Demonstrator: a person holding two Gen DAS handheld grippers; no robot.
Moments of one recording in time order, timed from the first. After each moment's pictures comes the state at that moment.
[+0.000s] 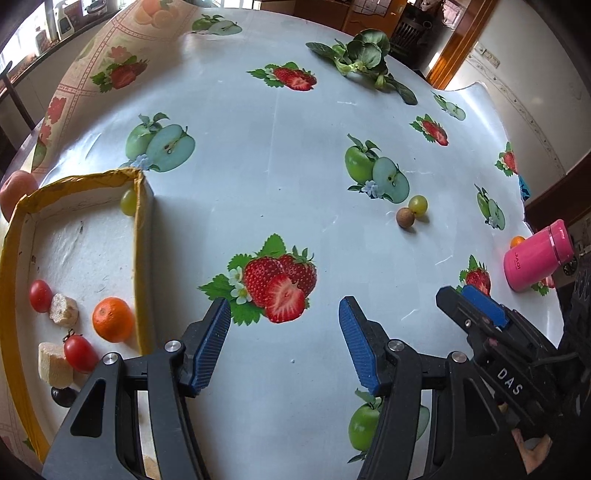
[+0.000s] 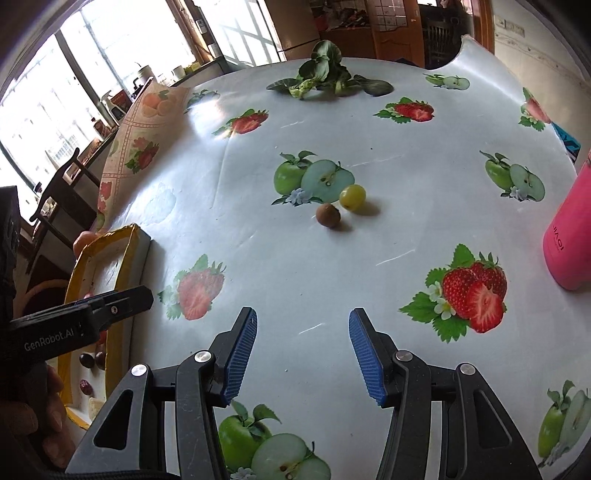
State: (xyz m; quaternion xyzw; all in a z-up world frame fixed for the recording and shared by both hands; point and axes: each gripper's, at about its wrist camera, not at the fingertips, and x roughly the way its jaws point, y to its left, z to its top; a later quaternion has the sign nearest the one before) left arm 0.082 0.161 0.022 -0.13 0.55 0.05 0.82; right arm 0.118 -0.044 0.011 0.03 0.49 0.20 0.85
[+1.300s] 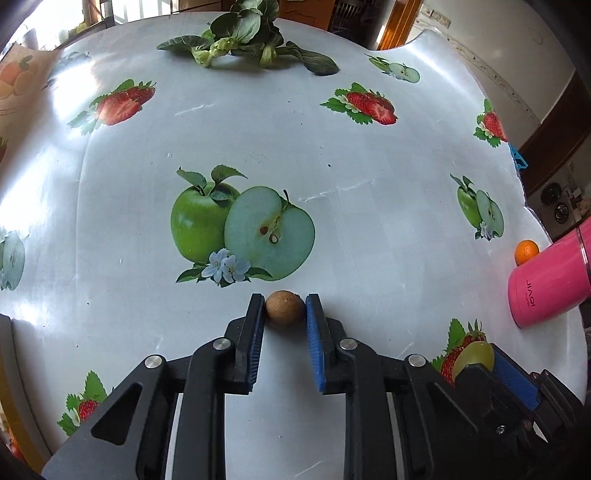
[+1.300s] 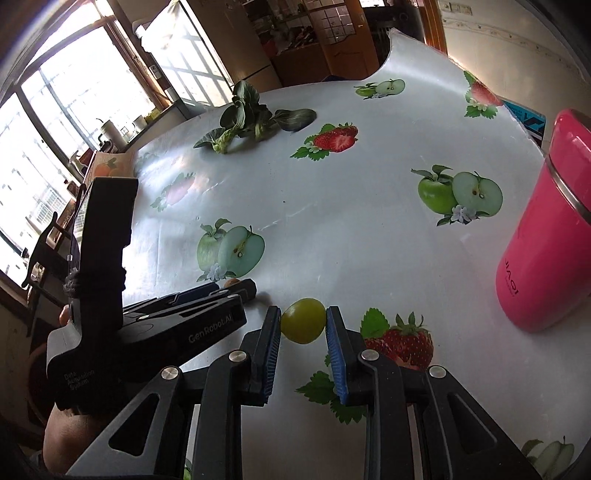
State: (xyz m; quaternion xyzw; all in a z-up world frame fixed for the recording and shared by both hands) left arm 0.199 0.057 -0.026 -0.07 0.54 -0.03 0.84; right arm 0.160 -0.109 0.013 0.10 0.47 0.15 0.86
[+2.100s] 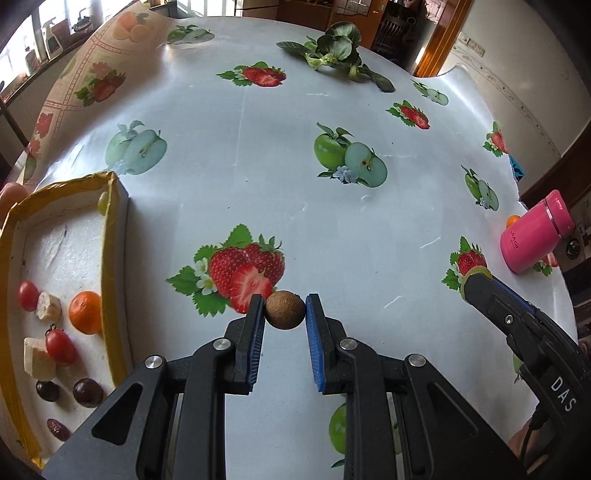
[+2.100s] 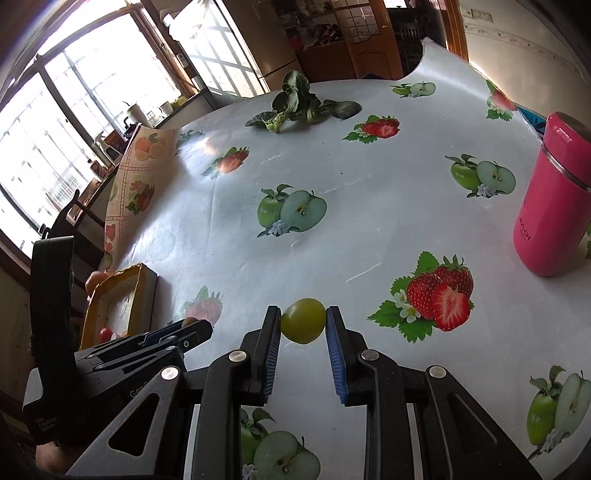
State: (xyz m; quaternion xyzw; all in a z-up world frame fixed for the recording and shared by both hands) left arm 0.065 0.137 0.020 -0.11 0.53 0.05 0.84; right arm 0.095 -0.063 0.038 0.08 0.47 0.20 0.86
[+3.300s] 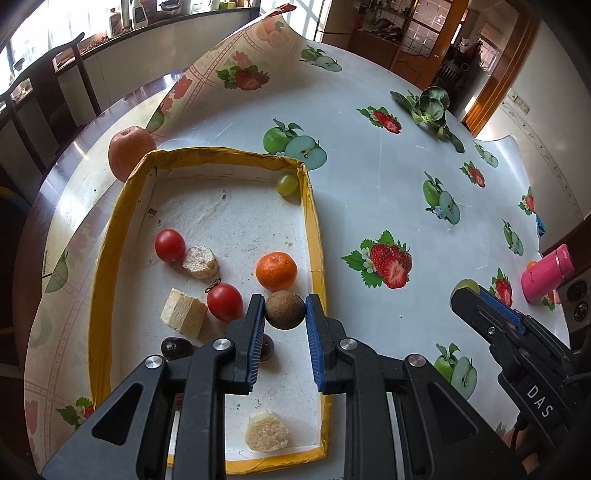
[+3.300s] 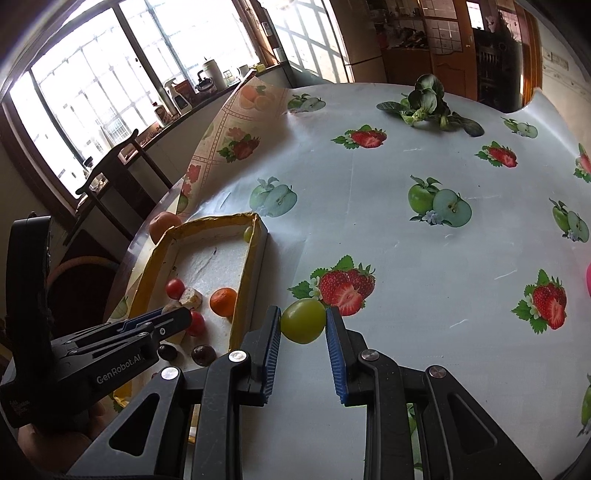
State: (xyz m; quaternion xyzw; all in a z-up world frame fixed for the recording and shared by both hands) left arm -0.025 0.261 0.049 -0.16 0.50 0.13 0.84; right arm 0.035 0.074 0.060 0.01 0.46 0.30 0.84
